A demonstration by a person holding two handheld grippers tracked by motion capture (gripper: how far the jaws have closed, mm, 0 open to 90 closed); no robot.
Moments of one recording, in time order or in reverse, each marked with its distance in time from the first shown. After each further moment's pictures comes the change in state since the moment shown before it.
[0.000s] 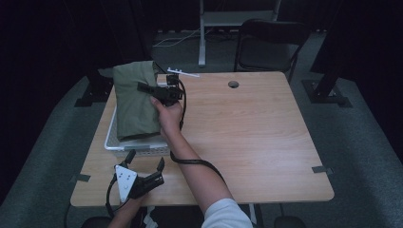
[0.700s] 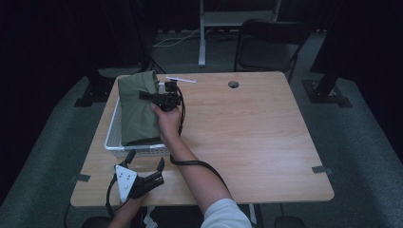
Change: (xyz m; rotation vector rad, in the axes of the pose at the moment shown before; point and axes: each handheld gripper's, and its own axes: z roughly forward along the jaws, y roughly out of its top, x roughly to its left) left arm 0.000 0.000 0.000 0.000 0.000 0.000; right arm -0.023 -0.020 0.013 0.071 -0.079 0.052
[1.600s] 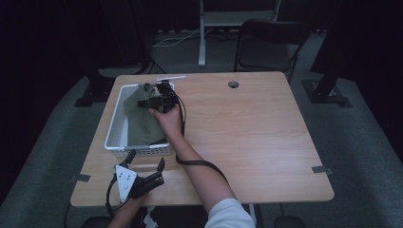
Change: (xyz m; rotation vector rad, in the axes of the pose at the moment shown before) left arm 0.000 0.000 0.000 0.001 -0.012 0.000; right arm 0.001 0.003 0.014 0.264 -0.146 -0.080
